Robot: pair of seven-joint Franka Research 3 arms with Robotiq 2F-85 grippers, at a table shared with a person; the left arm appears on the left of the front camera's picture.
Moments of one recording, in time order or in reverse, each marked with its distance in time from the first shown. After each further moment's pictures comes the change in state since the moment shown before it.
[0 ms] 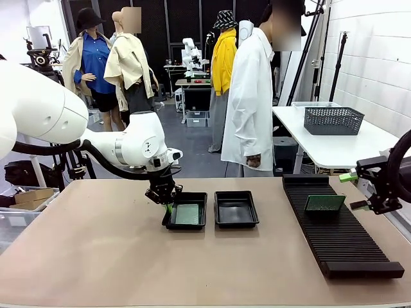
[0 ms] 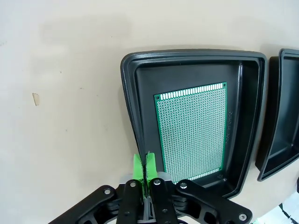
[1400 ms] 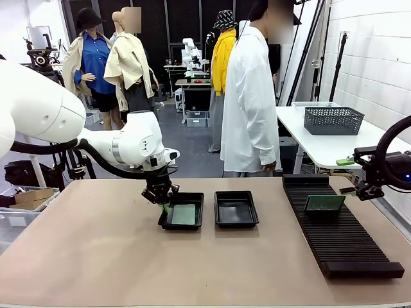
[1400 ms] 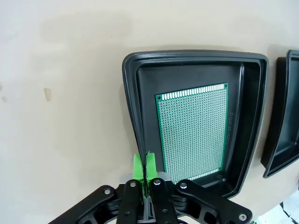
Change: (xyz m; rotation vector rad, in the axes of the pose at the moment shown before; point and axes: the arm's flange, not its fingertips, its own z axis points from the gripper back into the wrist) left arm 0.001 0.015 0.004 0.012 0.018 0.011; right arm 0.086 -0.035 -0.006 0.214 0.119 -0.051
